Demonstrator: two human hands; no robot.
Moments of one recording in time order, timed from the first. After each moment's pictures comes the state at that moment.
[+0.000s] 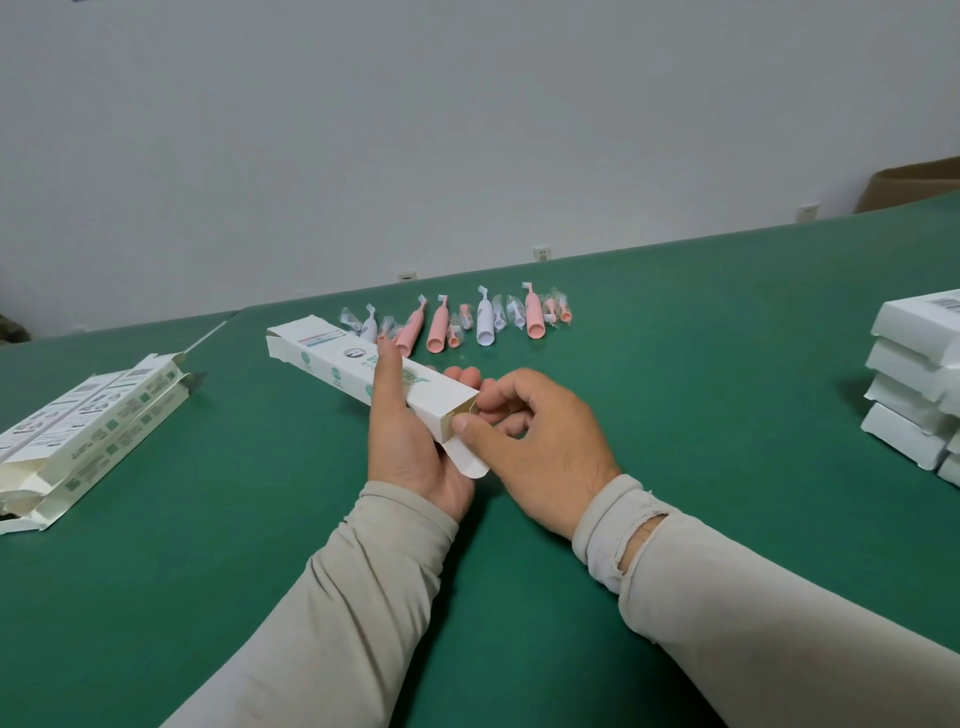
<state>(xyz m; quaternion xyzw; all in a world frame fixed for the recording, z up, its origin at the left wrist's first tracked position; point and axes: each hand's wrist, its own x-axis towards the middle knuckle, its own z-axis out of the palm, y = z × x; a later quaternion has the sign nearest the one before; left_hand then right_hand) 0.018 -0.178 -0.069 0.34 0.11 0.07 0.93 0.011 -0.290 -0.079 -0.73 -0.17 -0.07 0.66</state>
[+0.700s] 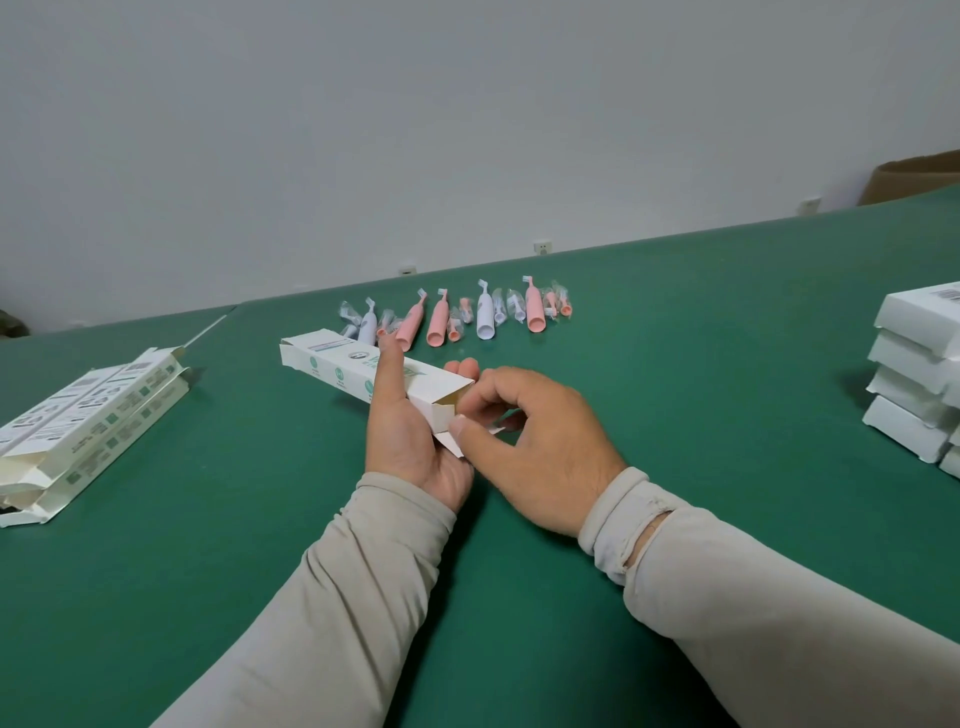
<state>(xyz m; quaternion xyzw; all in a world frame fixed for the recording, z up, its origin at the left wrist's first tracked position) 0.022 -0.174 -0.069 0.32 0.11 0.03 0.94 0.010 -0.296 -0.079 -0.78 -0.27 -0.12 0.56</state>
